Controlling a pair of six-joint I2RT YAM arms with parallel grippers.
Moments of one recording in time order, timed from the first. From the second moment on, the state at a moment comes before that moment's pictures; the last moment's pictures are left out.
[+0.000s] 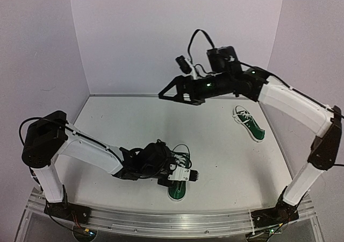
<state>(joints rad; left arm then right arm) -1.22 1.83 0.93 0.26 0.02 0.77 0.86 1.71 1.76 -0.53 -0.49 0.47</state>
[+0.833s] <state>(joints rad) -0.91 1.83 0.94 0.34 0.50 0.10 0.87 1.26 1.08 -0.45 -0.20 0.29</state>
